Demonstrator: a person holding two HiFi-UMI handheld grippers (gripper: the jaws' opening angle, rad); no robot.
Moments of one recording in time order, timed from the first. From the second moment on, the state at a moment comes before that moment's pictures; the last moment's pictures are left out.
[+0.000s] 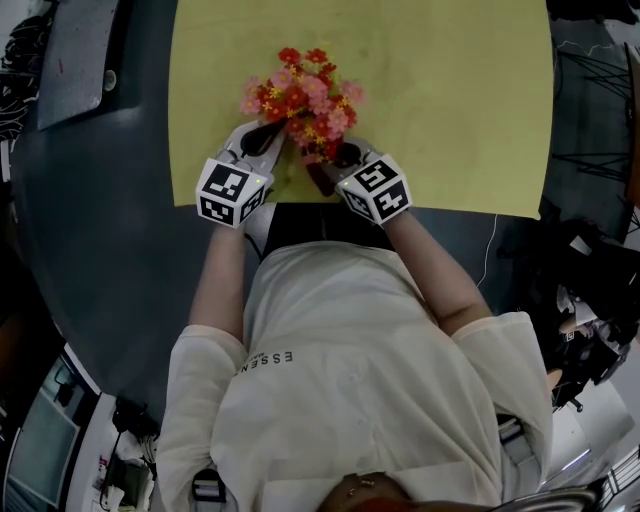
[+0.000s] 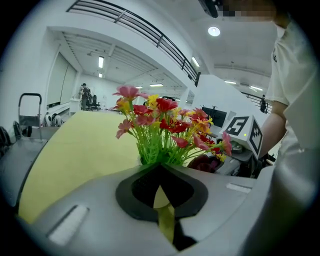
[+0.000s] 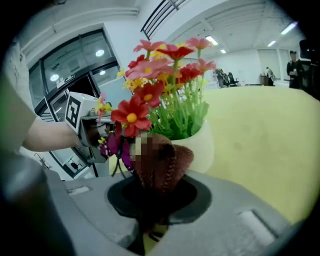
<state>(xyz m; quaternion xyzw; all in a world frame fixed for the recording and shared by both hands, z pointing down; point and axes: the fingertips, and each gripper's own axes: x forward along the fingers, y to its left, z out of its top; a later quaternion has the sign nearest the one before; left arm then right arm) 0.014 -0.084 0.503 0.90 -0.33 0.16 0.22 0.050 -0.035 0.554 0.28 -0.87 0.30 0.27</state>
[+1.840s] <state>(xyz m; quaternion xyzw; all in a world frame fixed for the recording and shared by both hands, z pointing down) 0.011 -0.094 0.501 0.88 -0.37 0.11 0.27 0.101 -0.085 0.549 0.26 -0.88 0.23 0.32</state>
